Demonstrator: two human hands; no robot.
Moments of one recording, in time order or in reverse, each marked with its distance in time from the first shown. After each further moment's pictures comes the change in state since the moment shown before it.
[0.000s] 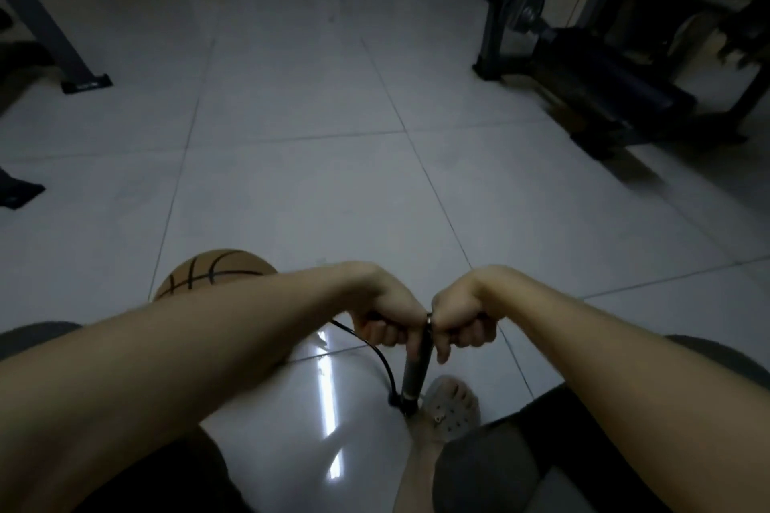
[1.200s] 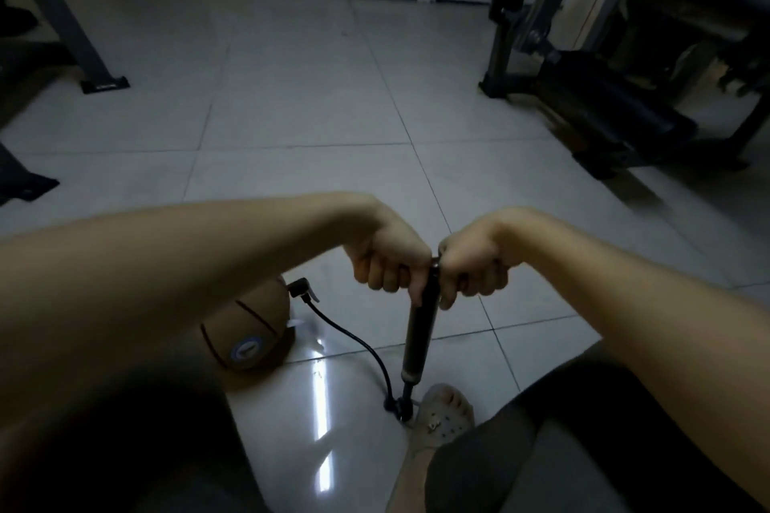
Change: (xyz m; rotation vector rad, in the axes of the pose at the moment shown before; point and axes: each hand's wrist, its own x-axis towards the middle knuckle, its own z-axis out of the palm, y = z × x) left_hand -0.075 0.011 -0.038 -0.026 0.074 0.068; right_hand -0.078 -0.014 -0.039 -0.010 0.154 -0.088
